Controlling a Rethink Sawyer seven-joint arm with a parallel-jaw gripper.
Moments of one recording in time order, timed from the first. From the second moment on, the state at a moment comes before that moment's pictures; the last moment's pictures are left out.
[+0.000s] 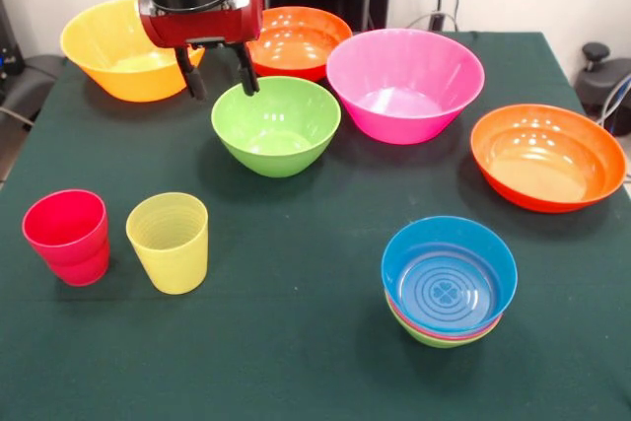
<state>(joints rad) -0.74 -0.63 0.47 1.55 -0.35 0.89 1.65</state>
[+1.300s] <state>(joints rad) -0.80 -0.52 0.52 1.58 -0.47 0.79 1.65</state>
